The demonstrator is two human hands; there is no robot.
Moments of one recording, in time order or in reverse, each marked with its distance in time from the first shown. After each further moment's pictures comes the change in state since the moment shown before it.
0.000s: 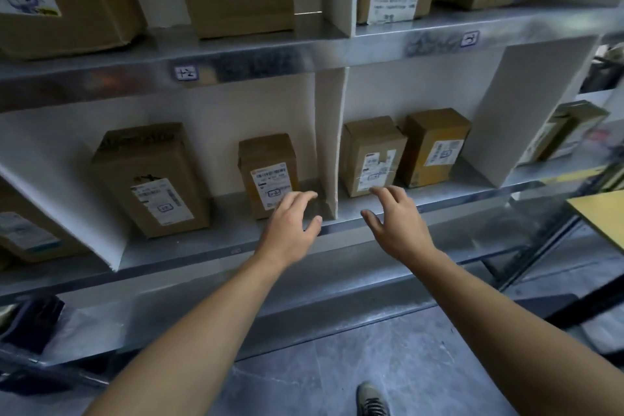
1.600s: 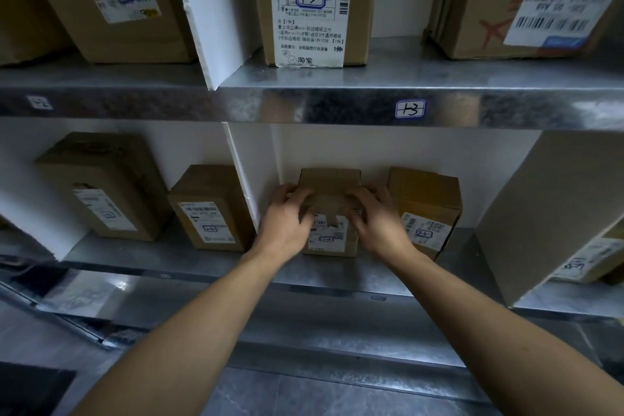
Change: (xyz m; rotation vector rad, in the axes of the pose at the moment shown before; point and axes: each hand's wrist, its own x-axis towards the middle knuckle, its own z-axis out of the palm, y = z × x) left_hand 0.169 0.078 0.105 0.160 0.268 -0.299; right_hand 0.211 0.127 -0.023 0.264 -0.145 -0.429
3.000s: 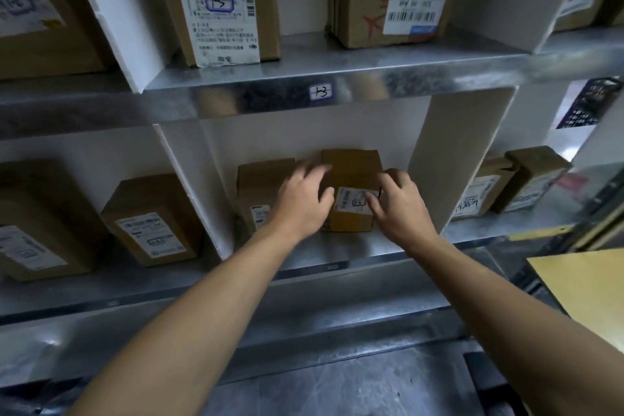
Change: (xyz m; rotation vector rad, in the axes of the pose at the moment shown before) left_hand -0.010 0.110 0.016 -0.034 -0.186 0.236; right_hand -0.084 0.025 -0.094 -0.251 0.194 0.304
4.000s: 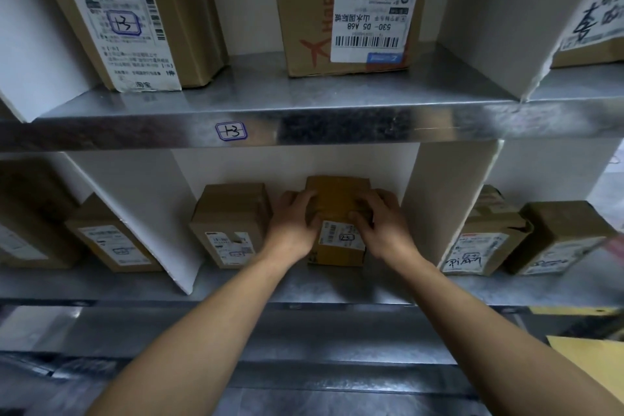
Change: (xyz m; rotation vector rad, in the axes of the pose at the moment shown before) left_hand 0.062 0.020 0.080 -0.035 0.054 -0.268; right_hand 0.081 0.078 0.011 0.329 -0.223 -0.103
